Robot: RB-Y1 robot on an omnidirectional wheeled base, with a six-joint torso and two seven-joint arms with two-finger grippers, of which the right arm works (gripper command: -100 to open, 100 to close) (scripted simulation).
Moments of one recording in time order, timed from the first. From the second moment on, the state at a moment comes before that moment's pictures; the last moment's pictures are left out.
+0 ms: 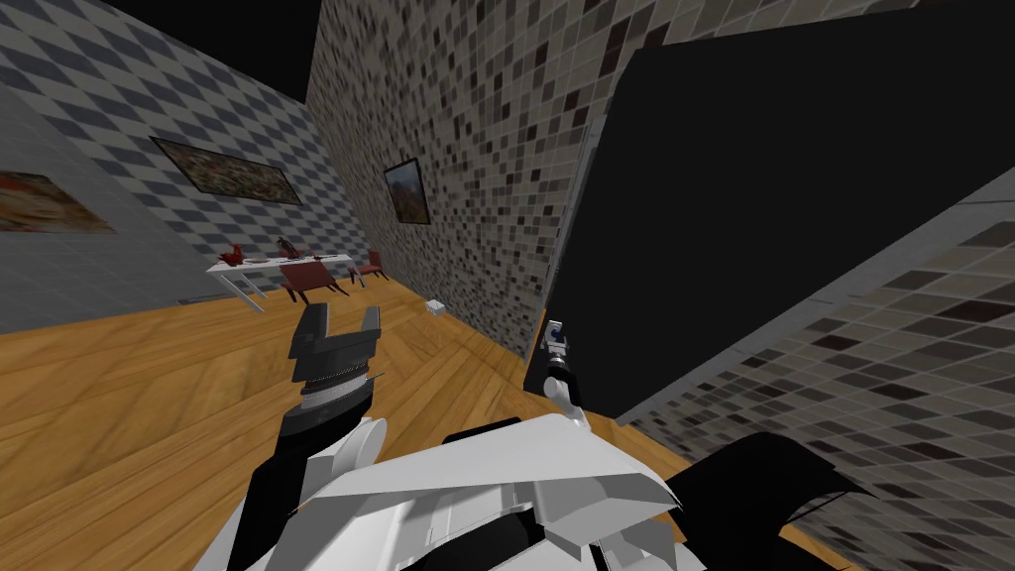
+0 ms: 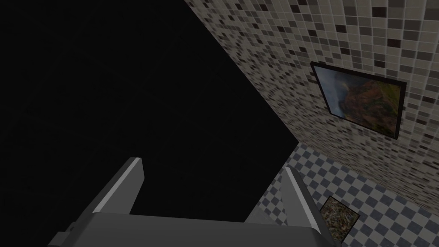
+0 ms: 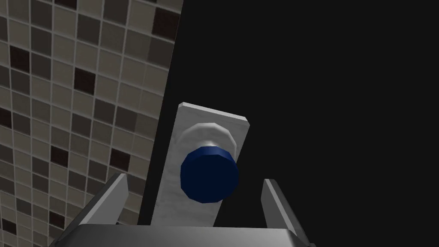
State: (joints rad) arm 0.21 -0.03 -0.16 -1.47 -0.75 -0.39 -0.70
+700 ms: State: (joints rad) arm 0.22 -0.03 -0.15 -1.48 -0.83 -0.40 -0.81
